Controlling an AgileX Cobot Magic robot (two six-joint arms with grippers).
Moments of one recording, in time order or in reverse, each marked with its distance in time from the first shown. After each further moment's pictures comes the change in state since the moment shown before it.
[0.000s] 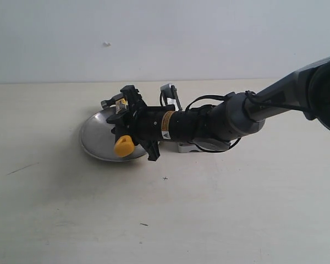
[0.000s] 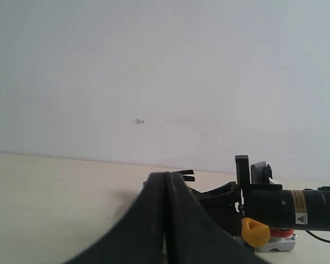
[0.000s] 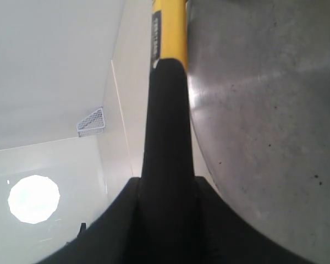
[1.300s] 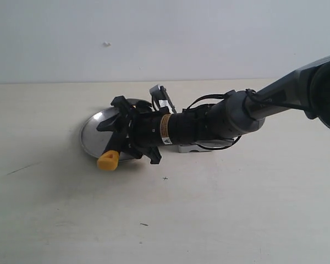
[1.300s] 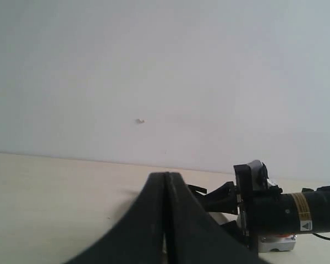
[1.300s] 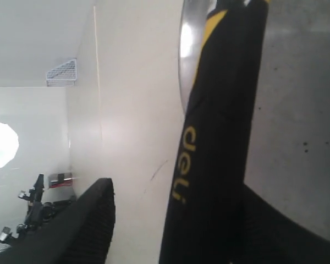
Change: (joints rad) left arm 0.000 0.000 0.000 0.000 0.000 0.000; right arm 0.000 -0.002 -0.008 -0.222 -0.011 0.000
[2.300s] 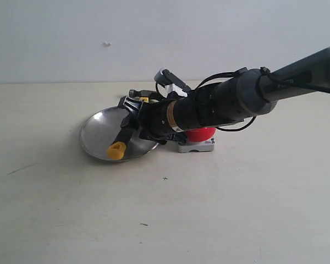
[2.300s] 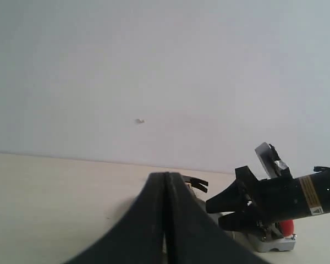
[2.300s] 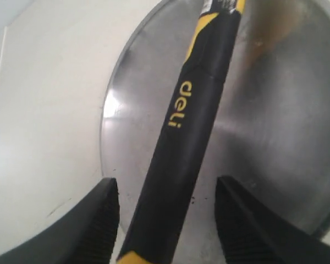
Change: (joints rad) left arm 0.000 0.000 0.000 0.000 0.000 0.000; right arm 0.000 -0.109 0.000 -0.271 0.369 0.000
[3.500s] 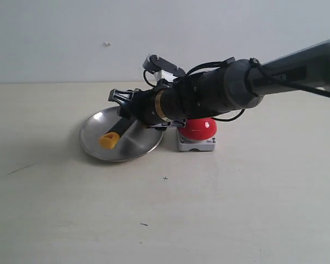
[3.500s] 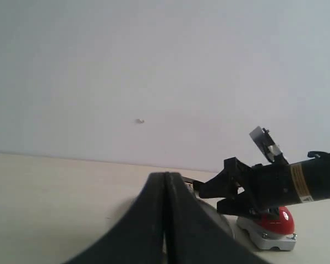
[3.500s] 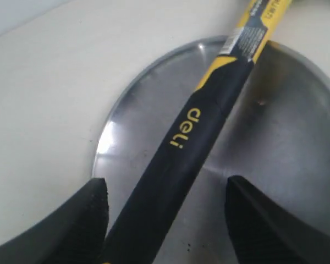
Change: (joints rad) left arm 0.000 0.000 0.000 0.000 0.000 0.000; right arm 0.060 -0.008 -0.082 -0.078 0.205 0.002
